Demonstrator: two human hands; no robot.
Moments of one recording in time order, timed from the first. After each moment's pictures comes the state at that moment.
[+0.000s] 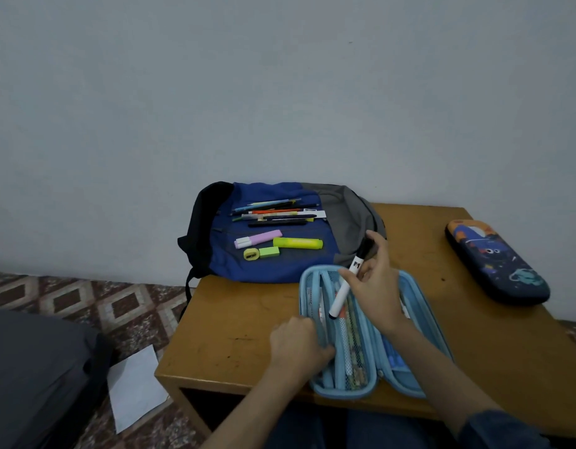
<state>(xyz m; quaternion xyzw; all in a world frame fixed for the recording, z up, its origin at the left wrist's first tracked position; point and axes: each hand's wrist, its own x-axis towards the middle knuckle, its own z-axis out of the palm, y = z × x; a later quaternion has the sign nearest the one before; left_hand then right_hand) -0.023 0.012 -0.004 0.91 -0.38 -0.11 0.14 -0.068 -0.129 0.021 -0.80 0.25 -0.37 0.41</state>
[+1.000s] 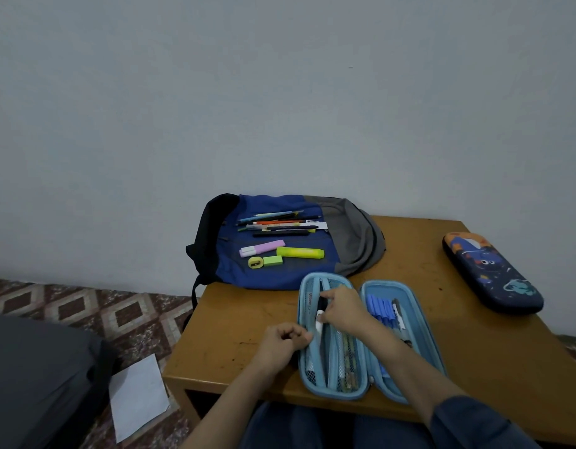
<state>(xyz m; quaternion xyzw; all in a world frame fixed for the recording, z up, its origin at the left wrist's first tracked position) 0.000 0.041 -0.021 0.72 -0.21 -0.33 0.57 -0.050 -0.102 0.022 -0.89 0.29 0.00 0.34</state>
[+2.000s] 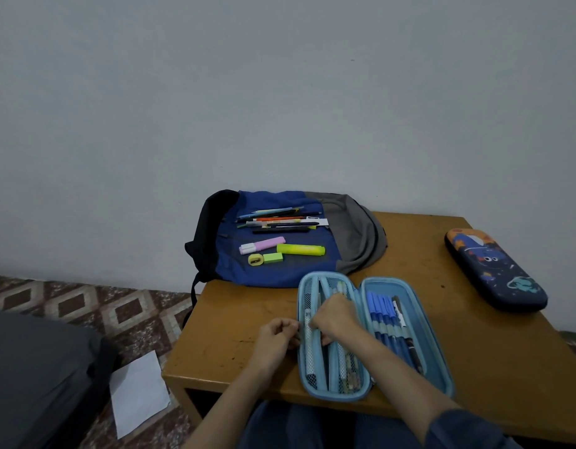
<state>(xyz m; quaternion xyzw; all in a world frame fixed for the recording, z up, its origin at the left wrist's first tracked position) 0.003 0.040 -0.028 0.73 -0.14 -0.30 0.60 -0.041 -0.075 0.015 -0.82 0.41 0.00 0.41</state>
